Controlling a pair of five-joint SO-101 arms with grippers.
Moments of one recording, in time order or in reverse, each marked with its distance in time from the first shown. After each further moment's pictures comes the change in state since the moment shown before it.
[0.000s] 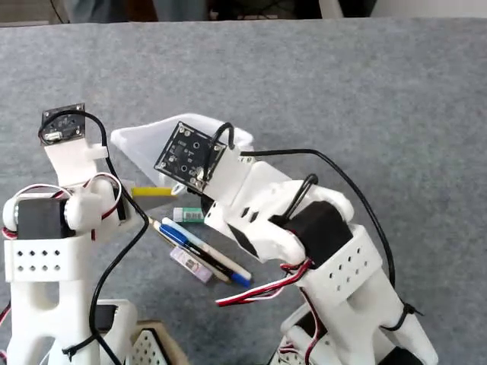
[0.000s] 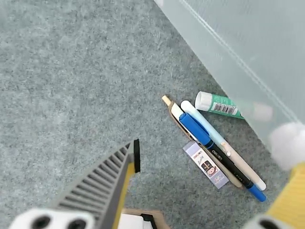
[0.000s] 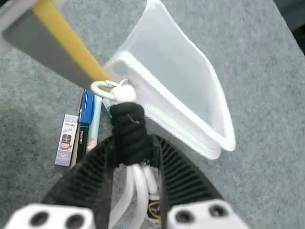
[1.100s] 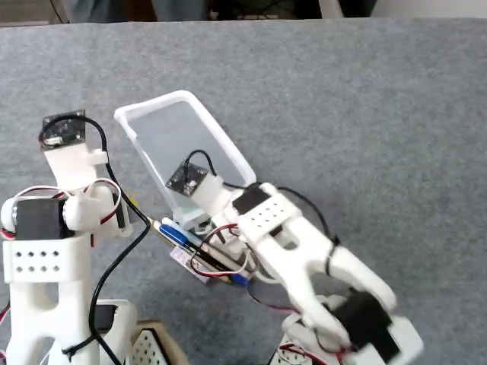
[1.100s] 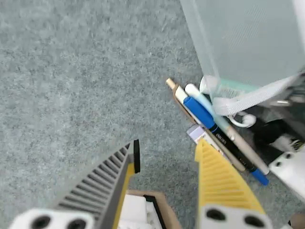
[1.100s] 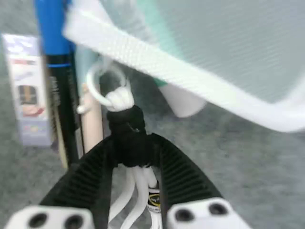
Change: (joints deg) left arm 0.0 0.0 -0.4 5.2 0.1; right arm 3.6 23.8 29.4 -22.4 -2.9
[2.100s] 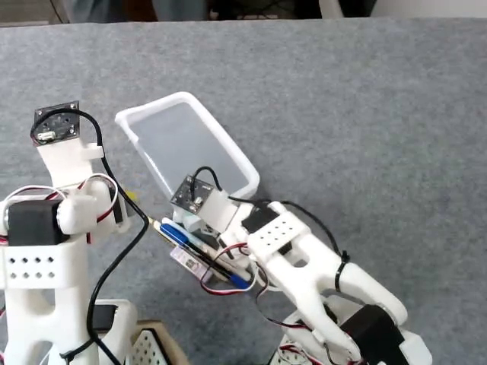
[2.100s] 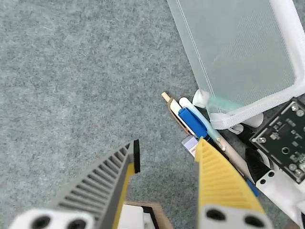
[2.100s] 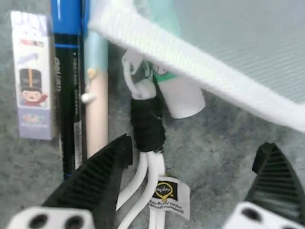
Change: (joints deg) left arm 0.2 0.0 -5.1 0.0 0.0; right arm -0.4 -4.0 12.4 -10.3 1.3
